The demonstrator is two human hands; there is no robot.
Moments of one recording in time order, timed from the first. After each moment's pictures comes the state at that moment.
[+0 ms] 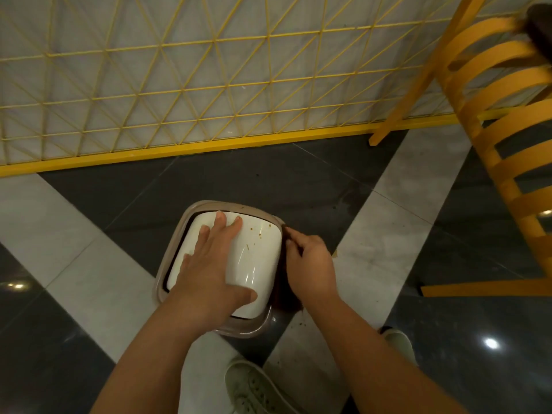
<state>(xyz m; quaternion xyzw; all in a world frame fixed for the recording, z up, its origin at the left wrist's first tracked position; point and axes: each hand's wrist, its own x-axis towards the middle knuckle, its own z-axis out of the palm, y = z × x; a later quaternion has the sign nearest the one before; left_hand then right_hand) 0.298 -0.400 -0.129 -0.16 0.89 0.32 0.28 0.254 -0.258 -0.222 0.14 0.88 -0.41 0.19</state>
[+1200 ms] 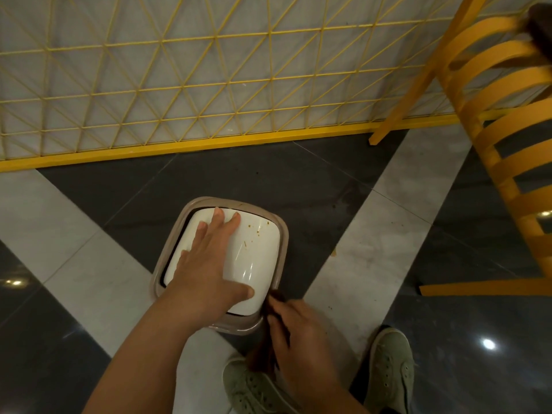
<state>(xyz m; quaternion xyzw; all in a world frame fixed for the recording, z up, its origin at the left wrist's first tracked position) 0.298 -0.401 -0.131 -0.15 0.90 0.31 0.28 0.361 -0.238 -0.223 -0.06 0.90 -0.37 0.22</state>
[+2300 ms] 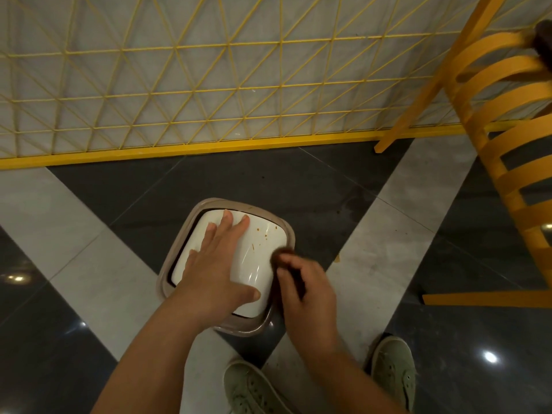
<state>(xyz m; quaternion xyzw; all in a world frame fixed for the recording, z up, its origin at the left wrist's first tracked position) 0.297 -0.407 -0.136 -0.13 0.90 0.32 0.27 0.317 -0.252 -0.206 0.01 0.85 -0.52 0.09</state>
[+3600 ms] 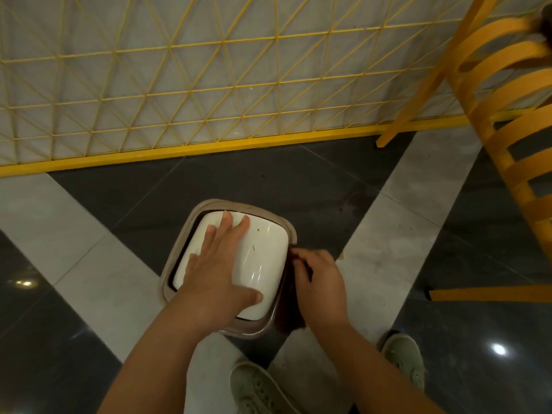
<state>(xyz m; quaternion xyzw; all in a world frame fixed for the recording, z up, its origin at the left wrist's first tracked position) 0.298 -0.404 -0.135 -0.14 0.90 0.32 0.27 0.286 -0.249 -0.227 0.08 0.90 -0.40 0.13</state>
